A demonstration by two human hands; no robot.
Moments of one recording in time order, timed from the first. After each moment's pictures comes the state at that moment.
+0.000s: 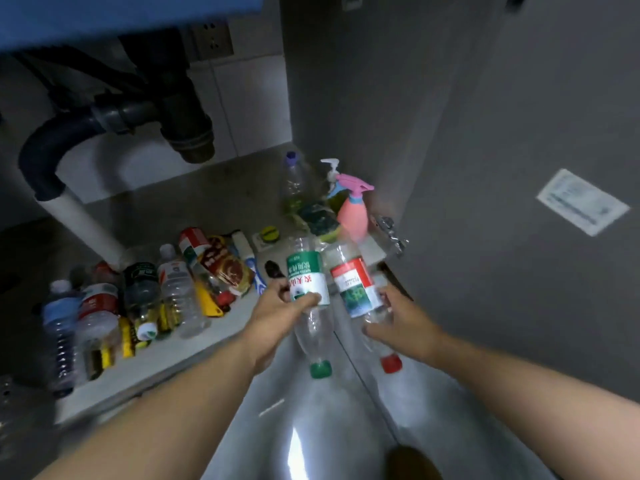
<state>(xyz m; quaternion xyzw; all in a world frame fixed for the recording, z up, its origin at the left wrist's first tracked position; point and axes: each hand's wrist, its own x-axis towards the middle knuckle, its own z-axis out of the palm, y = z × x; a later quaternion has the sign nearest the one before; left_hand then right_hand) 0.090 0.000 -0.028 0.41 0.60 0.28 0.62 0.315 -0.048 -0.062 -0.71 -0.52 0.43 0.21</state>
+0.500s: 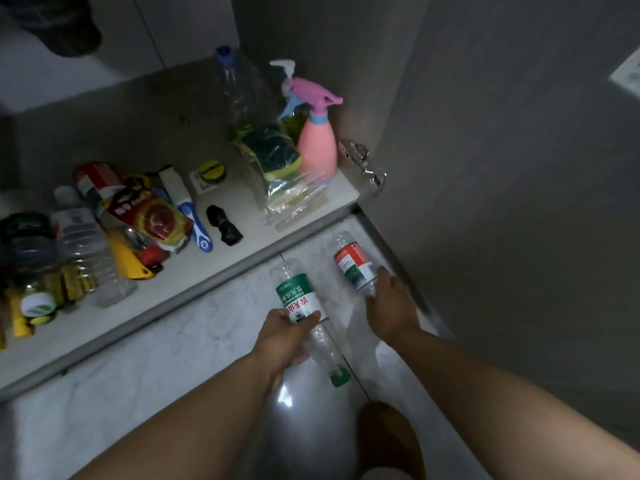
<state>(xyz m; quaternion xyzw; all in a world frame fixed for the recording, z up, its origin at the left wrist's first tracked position) 0.145 -0.049 -0.176 0.29 0.65 0.13 0.69 0.348 -0.064 -0.210 -0.84 -0.47 0.27 0.05</state>
